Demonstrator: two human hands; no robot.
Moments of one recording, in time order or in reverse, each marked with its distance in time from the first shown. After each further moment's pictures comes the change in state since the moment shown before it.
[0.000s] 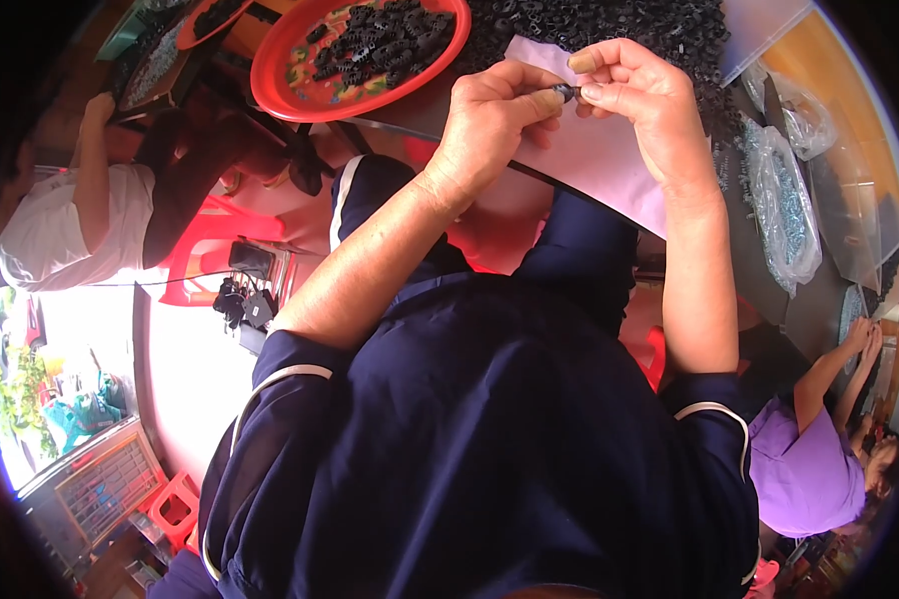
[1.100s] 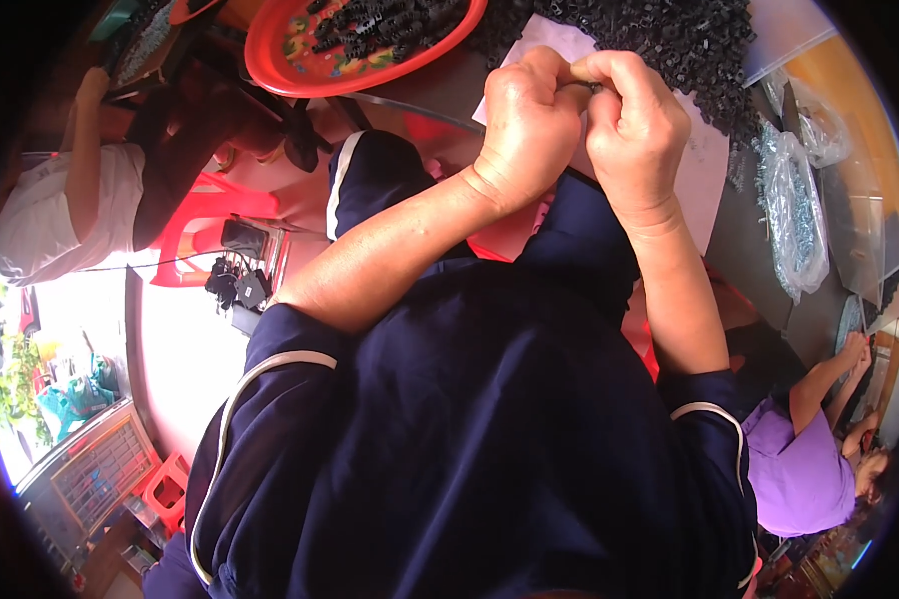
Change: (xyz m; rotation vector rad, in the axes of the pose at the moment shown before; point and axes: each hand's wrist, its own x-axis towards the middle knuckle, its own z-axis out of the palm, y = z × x) left_hand -0.002 -0.016 0.022 0.425 0.280 0.367; right_hand -0.003 0.028 0.051 -0.825 0.477 -0.728
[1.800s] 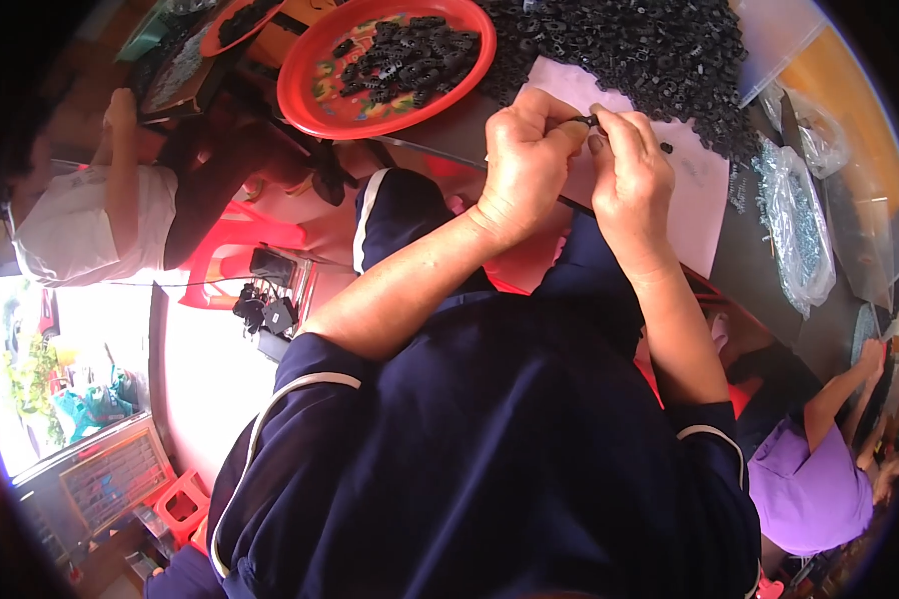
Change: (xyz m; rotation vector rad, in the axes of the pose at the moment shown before) left_hand 0.001 0.007 -0.007 -0.263 -0.064 -0.255; right_hand -0.024 -0.004 -0.005 -0.046 -0.079 0.137
